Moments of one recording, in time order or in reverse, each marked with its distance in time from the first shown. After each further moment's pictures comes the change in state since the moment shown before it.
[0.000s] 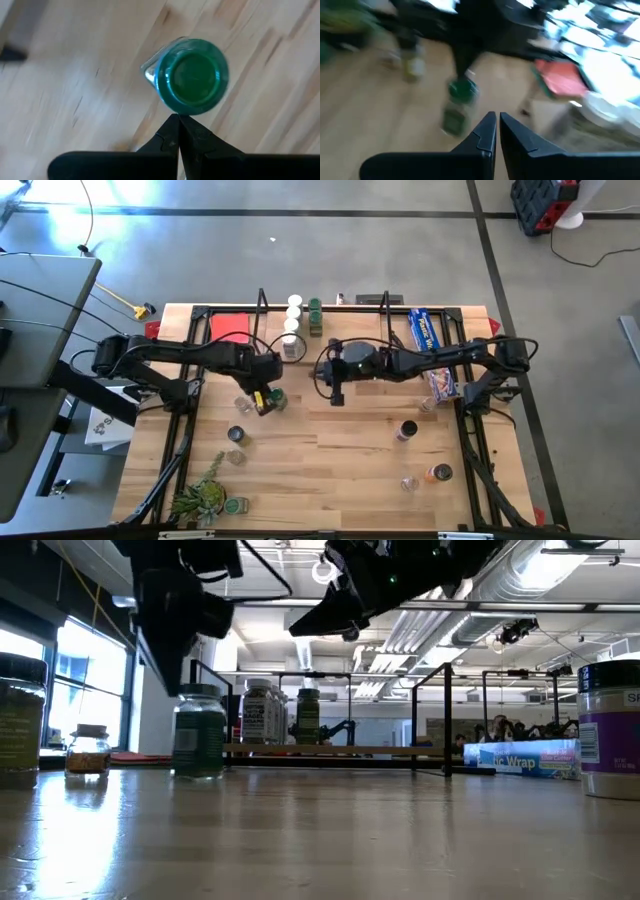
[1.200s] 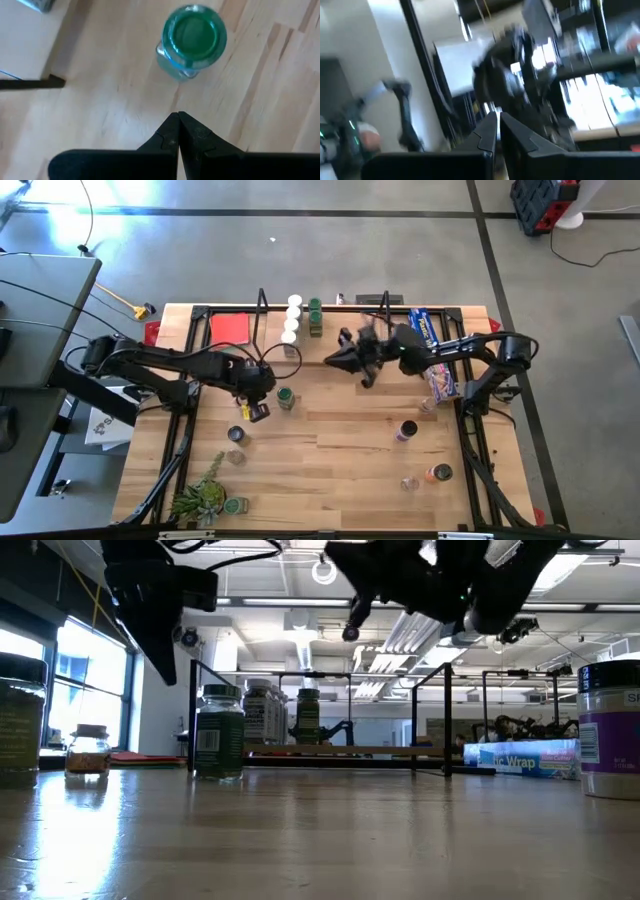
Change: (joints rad) left arm -0.145 -0.109 -0.059 0.025 -0.225 0.033; right arm -0.172 -0.025 -0.292 0.976 -0.527 0.696
